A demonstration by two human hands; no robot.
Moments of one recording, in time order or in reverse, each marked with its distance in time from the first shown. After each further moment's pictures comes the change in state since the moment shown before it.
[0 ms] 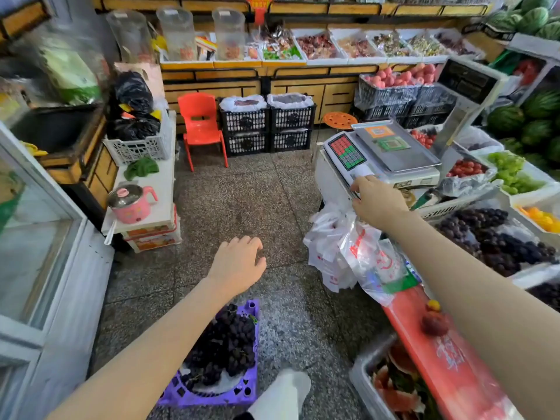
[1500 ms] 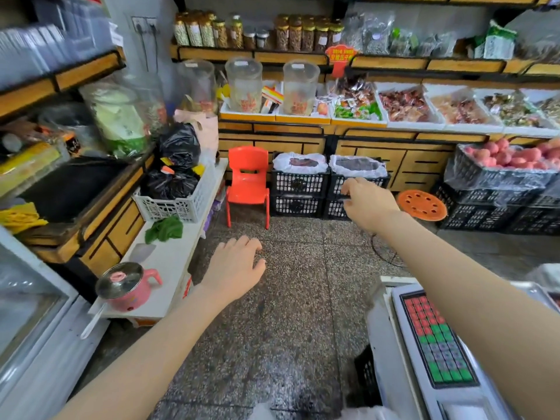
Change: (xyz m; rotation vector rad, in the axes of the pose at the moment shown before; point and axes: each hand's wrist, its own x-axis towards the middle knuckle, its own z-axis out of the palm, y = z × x) left_hand 0.496 -0.149 -0.113 -0.018 0.198 -0.304; right_hand 0.610 -0.053 -0.018 -0.006 0.068 -0.370
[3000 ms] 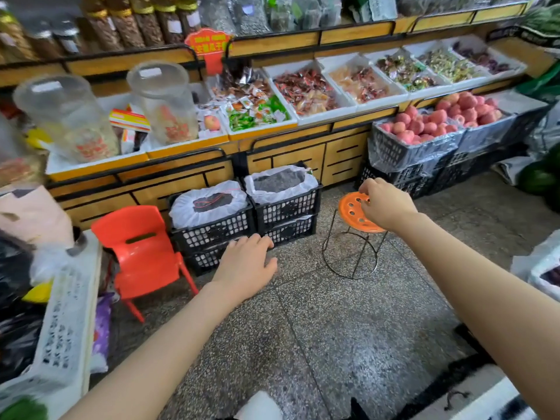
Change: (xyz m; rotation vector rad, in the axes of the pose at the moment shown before) left_hand 0.559 0.094 0.064 -0.034 -0.192 0.462; right_hand 0.369 0.311 0.080 0.008 -0.008 0.528
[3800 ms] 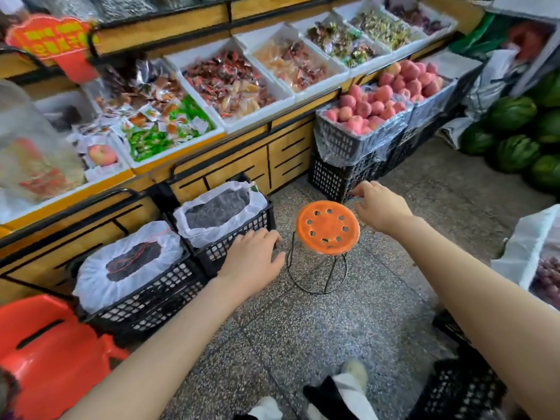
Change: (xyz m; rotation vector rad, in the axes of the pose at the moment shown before) left_hand 0.351 0.057 0.020 -0.019 -0.139 0.260; right_hand 0.243 0.162 0.045 0.077 -0.087 0.275
